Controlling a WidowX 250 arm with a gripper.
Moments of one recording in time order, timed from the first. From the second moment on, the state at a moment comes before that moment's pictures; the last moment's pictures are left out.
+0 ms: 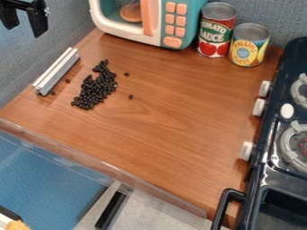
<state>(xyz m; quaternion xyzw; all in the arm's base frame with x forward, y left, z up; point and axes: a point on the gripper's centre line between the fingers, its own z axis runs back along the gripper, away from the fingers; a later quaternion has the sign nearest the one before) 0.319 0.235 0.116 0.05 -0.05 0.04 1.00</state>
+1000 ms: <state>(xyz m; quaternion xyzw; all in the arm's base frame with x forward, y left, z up) 0.324 0.217 0.064 0.07 -0.04 0.06 1.00</state>
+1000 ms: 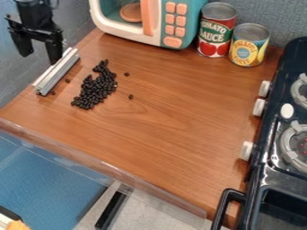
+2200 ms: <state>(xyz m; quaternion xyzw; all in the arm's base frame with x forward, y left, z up) 0.338 0.223 0.035 0.08 -0.02 0.07 0.99</state>
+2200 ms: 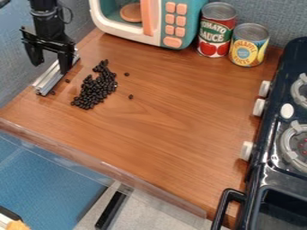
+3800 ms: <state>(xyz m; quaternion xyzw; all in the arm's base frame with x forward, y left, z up) 0.338 0.222 0.015 0.10 0.00 0.08 0.99</state>
